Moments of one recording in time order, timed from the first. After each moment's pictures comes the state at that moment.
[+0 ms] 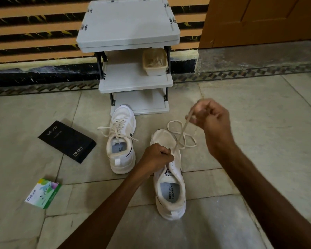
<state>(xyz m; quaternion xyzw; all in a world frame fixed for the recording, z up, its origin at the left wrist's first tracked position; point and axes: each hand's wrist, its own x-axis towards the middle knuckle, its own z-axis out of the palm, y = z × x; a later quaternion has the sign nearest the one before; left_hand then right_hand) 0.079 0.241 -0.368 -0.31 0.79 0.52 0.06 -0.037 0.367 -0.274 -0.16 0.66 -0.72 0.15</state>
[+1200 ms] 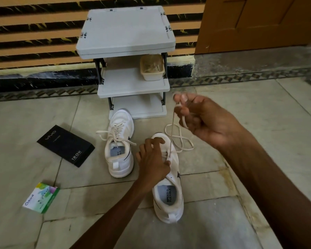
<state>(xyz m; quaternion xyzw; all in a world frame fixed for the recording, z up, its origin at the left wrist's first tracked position) 0.093 0.265 -0.357 -0.29 0.92 0.25 -0.05 -0.024 0.362 -0.193 -0.18 0.55 -0.68 0.45</state>
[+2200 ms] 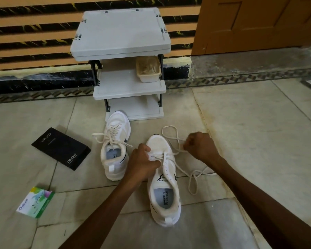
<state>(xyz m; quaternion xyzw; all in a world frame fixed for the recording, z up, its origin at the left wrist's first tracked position) 0.098 0.238 -0.353 -0.38 0.79 0.48 0.00 -0.059 0.383 -0.337 -0.23 0.94 -0.20 0.18</state>
